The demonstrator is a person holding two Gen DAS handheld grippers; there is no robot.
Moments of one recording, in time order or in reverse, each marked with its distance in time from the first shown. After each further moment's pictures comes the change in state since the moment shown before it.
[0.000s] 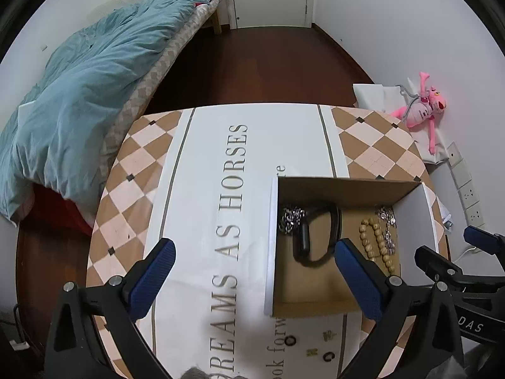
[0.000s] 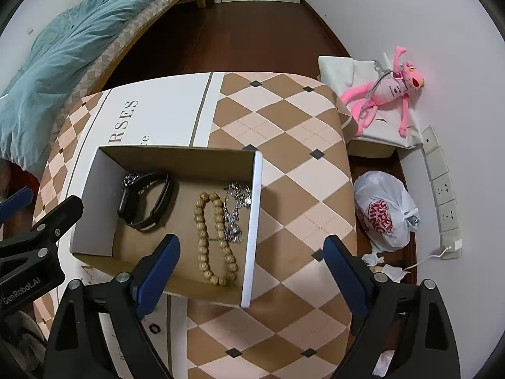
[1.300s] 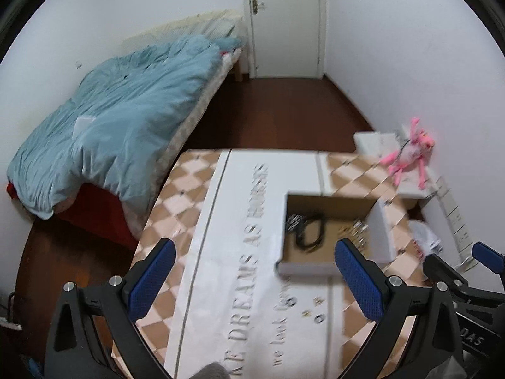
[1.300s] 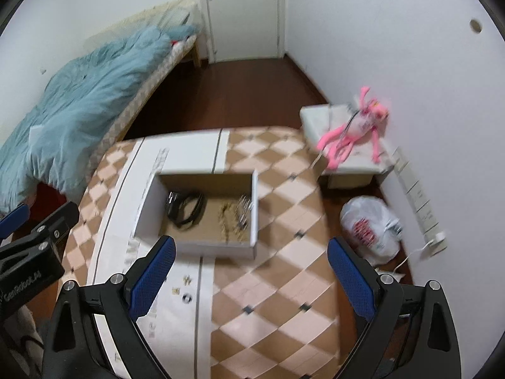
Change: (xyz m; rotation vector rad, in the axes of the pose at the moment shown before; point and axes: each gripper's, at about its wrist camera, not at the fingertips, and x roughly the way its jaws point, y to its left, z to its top) left arm -0.117 0.013 -0.058 -0.059 -0.219 0.067; right arm -0.125 0.005 -0.081 0.067 -0.260 0.022
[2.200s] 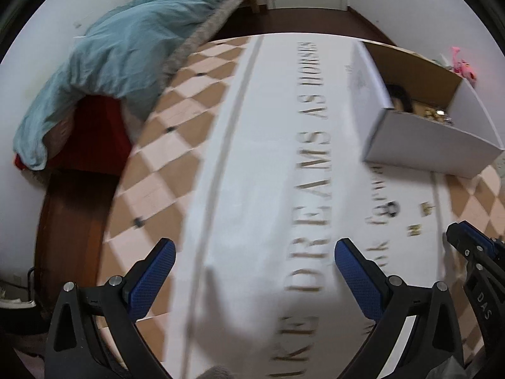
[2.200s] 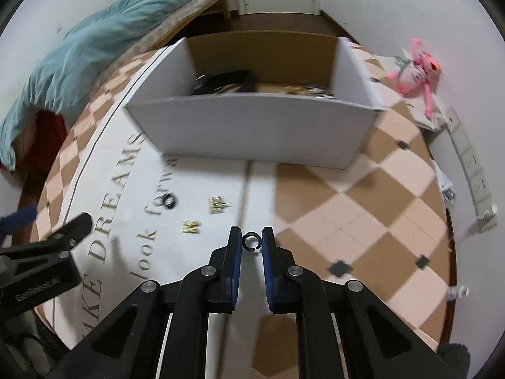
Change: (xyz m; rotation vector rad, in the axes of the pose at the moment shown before) left arm 0.109 0.029 -0.103 0.031 0.283 0.074; right arm 0.124 0.049 -0.102 -0.052 0.157 0.086
